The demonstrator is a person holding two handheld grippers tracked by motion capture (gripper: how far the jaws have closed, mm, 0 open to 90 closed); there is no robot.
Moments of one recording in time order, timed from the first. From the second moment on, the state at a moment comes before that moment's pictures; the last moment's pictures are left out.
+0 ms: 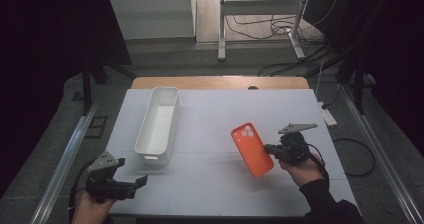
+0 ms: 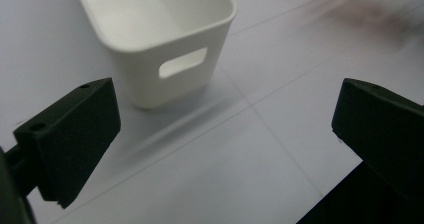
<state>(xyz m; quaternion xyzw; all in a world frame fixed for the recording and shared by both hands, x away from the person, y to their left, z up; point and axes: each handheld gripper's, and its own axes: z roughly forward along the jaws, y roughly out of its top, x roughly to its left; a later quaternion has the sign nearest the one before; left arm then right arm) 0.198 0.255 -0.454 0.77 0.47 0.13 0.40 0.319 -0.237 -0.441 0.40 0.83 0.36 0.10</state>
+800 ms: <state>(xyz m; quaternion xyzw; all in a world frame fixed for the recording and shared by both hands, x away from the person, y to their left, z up) 0.229 0.222 -0.447 0.77 0.45 0.08 0.45 0.315 -0.230 -0.430 0.39 0.83 0.39 0.12</state>
